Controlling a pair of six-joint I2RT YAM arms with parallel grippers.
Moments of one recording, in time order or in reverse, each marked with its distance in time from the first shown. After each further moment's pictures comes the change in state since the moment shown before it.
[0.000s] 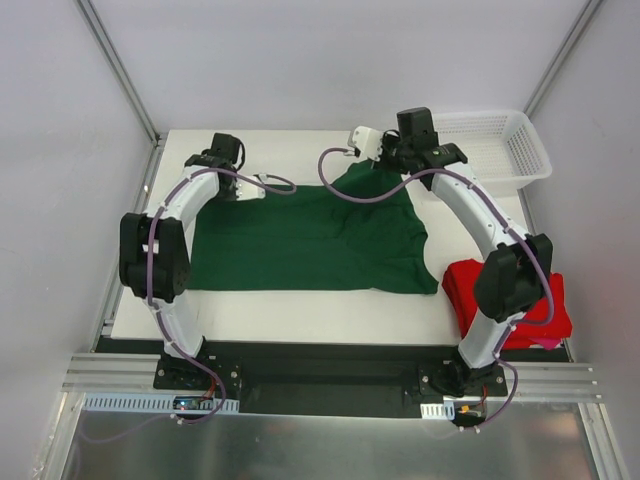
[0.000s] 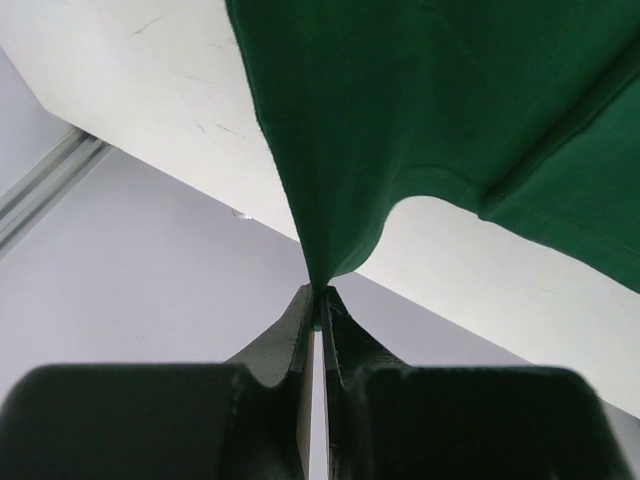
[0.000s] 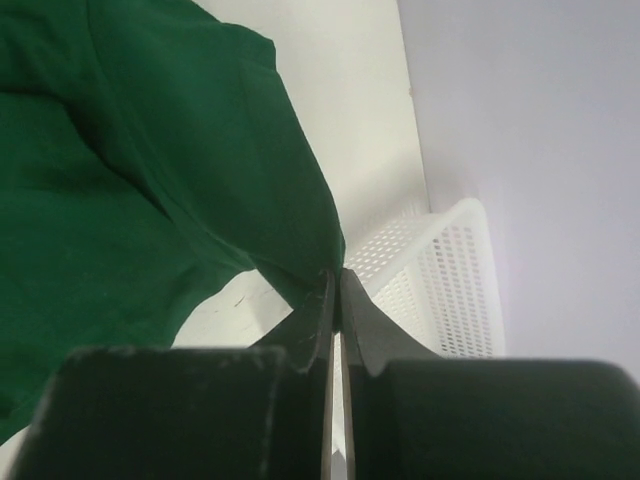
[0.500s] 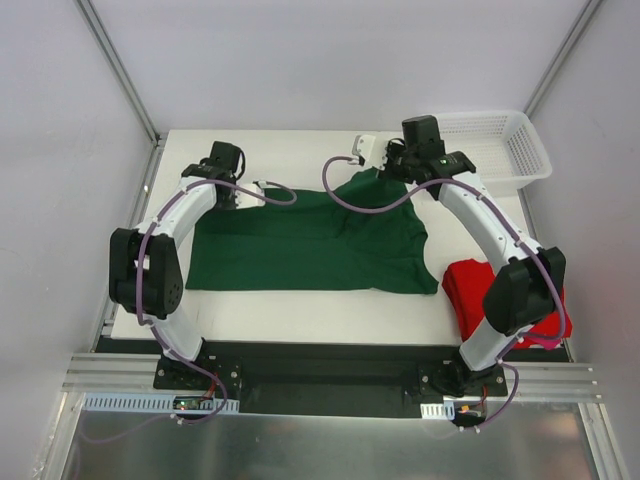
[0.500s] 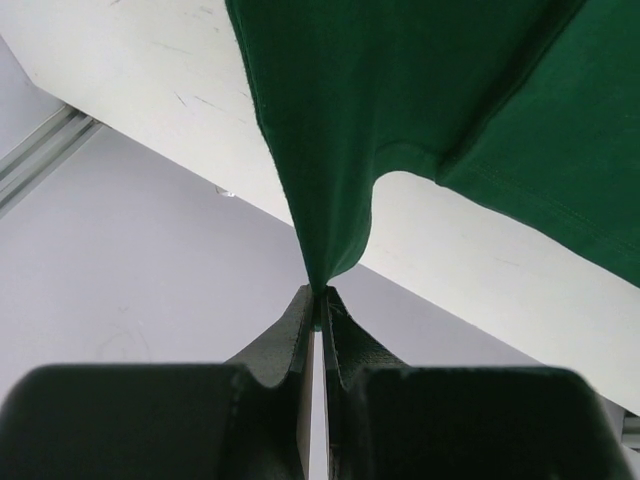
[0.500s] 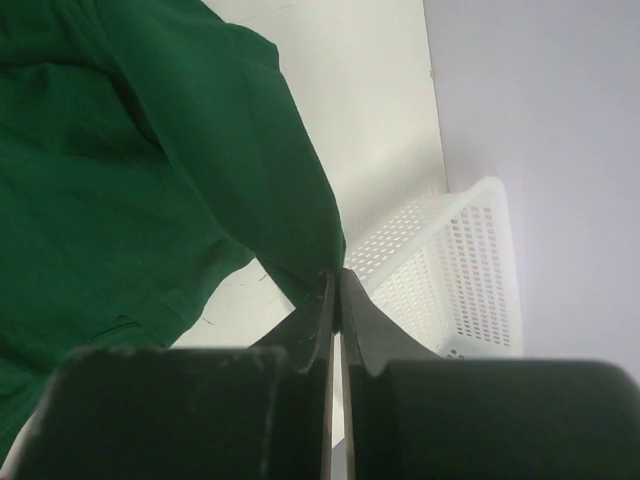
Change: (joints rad) left arm -0.023 -0.117 -0.115 -0.002 -0.021 -0.037; right arm 0.009 -0.097 -0.101 -0.032 0.005 0.016
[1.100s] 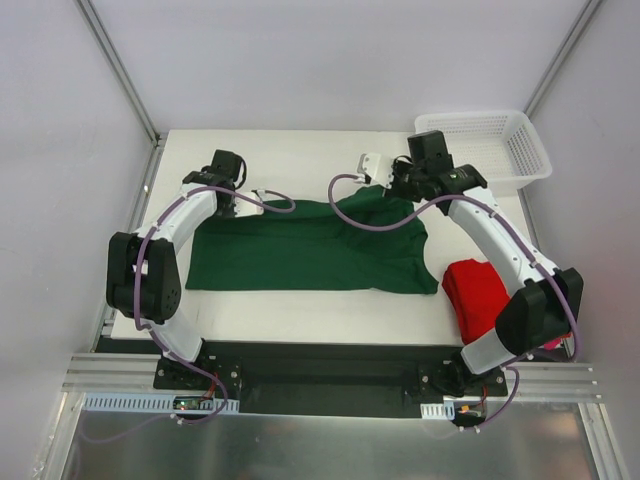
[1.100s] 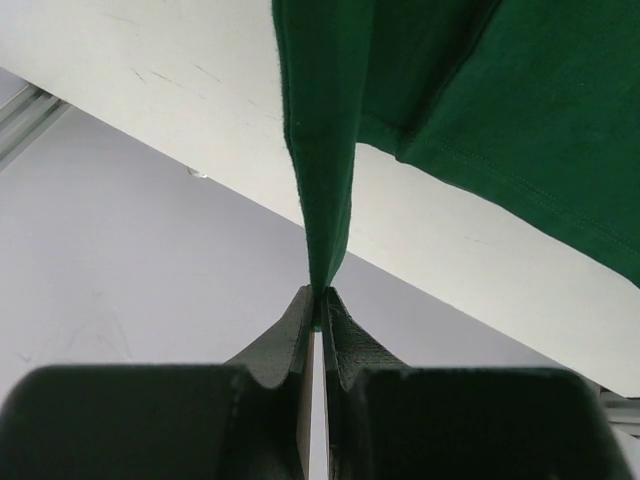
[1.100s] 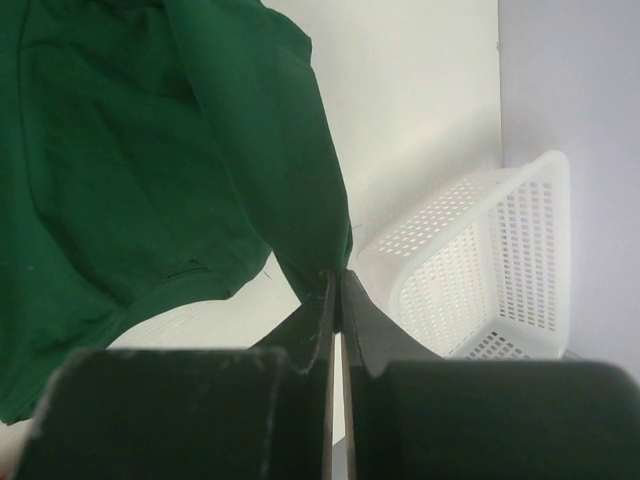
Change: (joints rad) left arm -0.018 -0.050 -0.089 -0.004 -0.050 -0.024; right arm 0.012 -0.138 -0.120 -0.099 -0.013 0.011
